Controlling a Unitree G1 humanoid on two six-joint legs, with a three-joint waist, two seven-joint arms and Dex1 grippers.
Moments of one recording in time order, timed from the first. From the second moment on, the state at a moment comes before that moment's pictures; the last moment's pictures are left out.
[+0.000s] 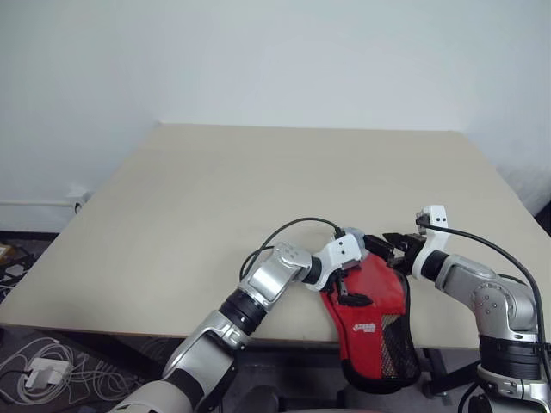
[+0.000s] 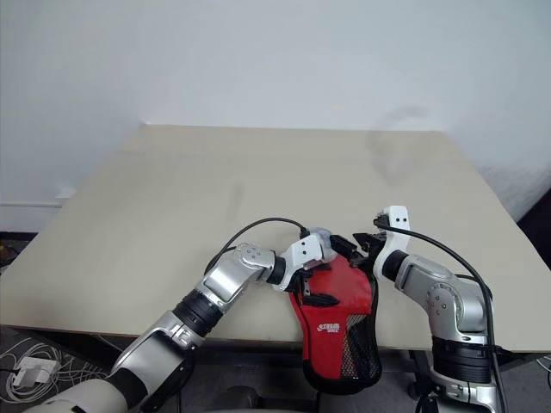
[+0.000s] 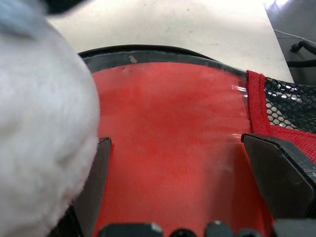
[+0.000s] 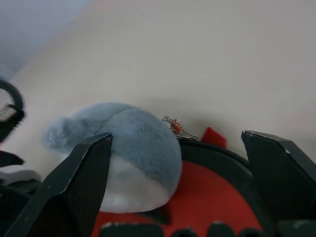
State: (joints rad) left arm -0.62 0.09 -0.54 0.34 -0.02 0.48 -0.97; right arm -0.27 -0.37 -0.23 -0.22 0.64 1.03 0.44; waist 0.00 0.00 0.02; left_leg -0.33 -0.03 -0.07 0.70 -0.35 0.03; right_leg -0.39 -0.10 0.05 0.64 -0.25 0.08
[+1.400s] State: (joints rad) left arm -0.61 0.12 -0.54 0.31 -0.02 0.50 -1.00; right arm -0.27 -0.50 -0.06 -0.15 0.55 0.92 0.51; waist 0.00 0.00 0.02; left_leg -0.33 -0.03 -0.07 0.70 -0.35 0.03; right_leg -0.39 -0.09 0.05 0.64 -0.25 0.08
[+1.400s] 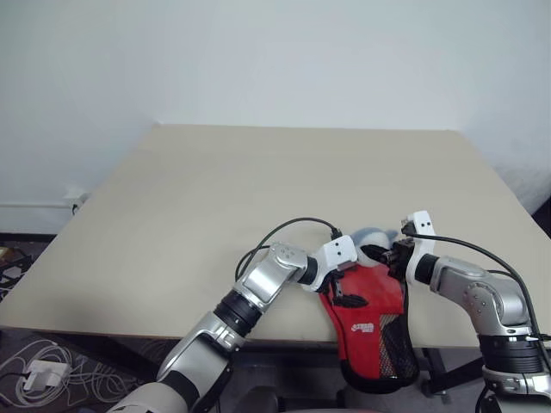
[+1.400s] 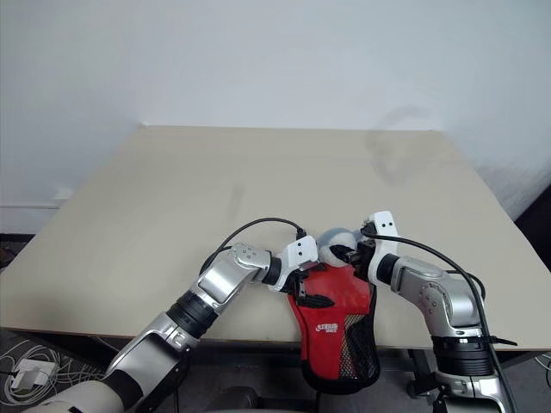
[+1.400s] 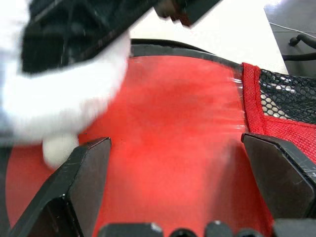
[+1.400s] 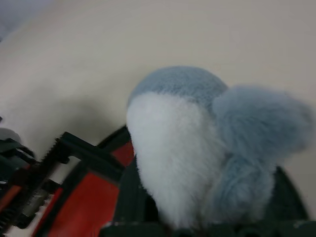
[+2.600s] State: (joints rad) left arm -0.63 0.07 -0.54 0.35 -0.02 0.51 -1.01; right arm -0.39 -1.09 0.23 0.14 0.10 0.38 1.07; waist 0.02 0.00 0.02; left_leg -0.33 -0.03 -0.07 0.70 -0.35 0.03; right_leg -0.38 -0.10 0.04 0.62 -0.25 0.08
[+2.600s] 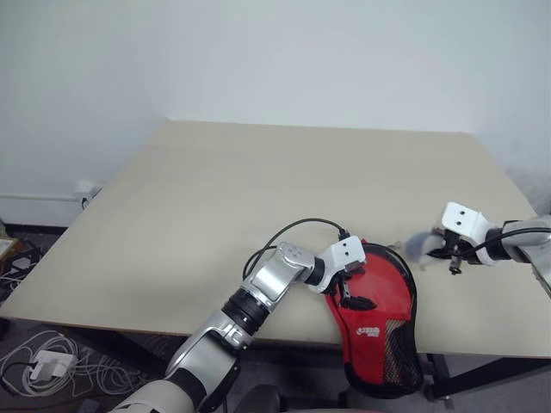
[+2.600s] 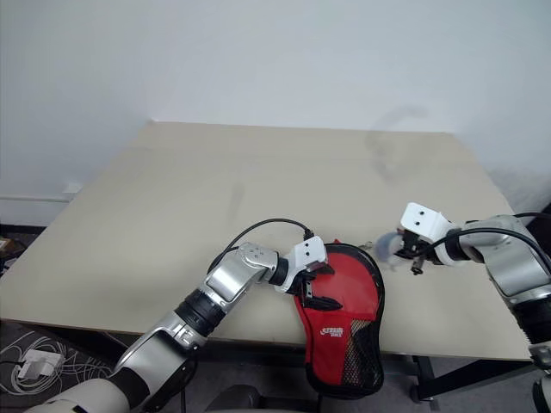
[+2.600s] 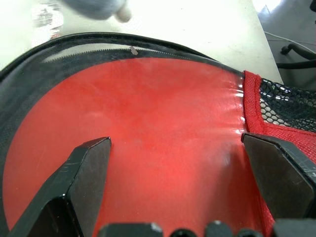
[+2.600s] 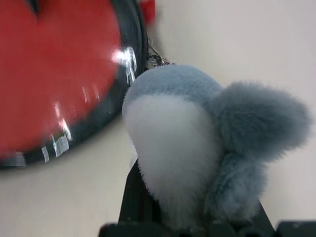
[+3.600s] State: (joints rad) left arm -0.63 0.02 -0.53 0.40 -0.02 0.50 -1.00; right arm 0.66 -1.21 -0.31 -0.54 0.16 0.31 1.33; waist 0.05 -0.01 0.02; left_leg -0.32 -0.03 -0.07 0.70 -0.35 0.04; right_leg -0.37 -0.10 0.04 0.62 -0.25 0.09
